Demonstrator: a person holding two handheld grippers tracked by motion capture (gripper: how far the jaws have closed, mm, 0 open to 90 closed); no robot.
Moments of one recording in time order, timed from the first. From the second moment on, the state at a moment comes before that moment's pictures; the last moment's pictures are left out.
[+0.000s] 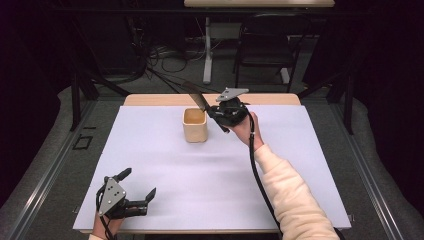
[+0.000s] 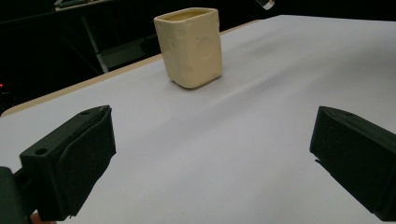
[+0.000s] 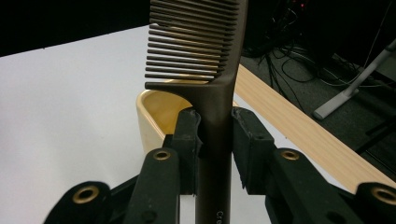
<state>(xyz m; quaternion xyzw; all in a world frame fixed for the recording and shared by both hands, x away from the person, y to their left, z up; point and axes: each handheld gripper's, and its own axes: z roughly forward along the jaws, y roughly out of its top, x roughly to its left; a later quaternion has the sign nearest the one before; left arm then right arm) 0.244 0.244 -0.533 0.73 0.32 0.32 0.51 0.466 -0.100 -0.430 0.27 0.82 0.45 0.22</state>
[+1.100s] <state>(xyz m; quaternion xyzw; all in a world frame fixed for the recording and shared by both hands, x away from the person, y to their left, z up) 0.244 0.244 -0.533 0.73 0.32 0.32 0.51 0.475 -0.080 -0.424 0.27 0.80 0.47 0.23</state>
